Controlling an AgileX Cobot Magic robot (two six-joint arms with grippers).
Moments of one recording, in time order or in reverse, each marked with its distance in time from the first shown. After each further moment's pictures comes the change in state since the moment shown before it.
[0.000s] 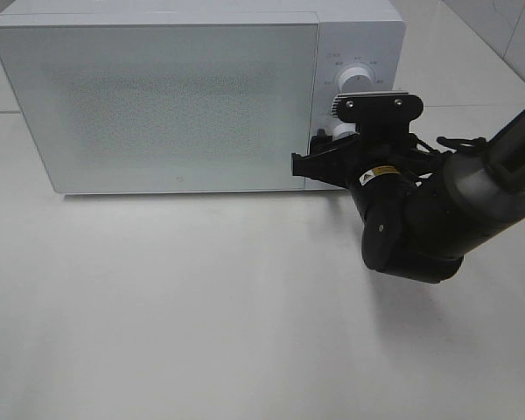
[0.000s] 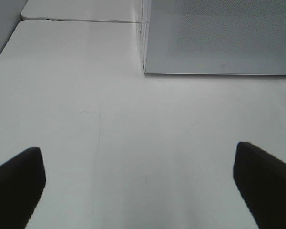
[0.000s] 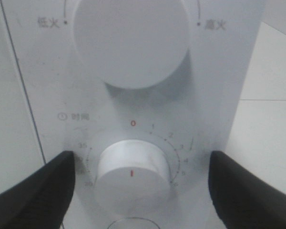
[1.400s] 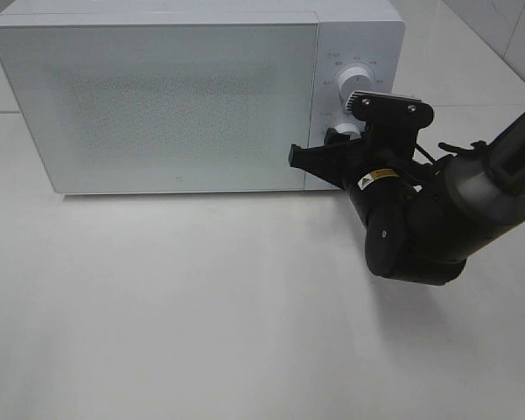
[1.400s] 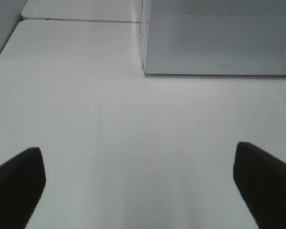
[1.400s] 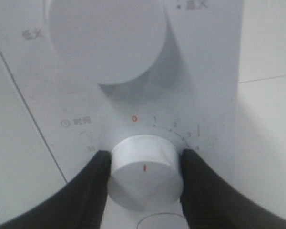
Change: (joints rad) left arm 0.000 0.000 0.000 0.000 0.000 0.000; right arm -0.008 0.009 0.008 -0.068 -0.008 0.267
